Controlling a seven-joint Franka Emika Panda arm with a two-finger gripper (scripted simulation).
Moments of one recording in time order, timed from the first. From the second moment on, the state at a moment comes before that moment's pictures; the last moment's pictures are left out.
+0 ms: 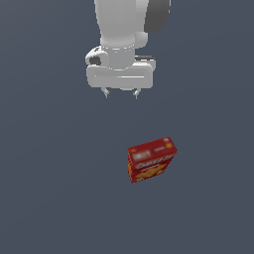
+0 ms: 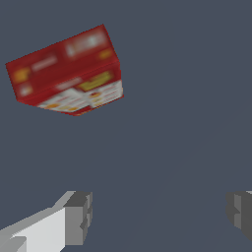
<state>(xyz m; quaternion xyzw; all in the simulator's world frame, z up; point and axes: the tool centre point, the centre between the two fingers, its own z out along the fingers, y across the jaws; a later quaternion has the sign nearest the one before) -0.064 -0.019 0.323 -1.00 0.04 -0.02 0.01</state>
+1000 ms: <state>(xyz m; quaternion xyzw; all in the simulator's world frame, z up) -0.058 -0.020 0.316 -1.00 0.04 -0.01 0.00</state>
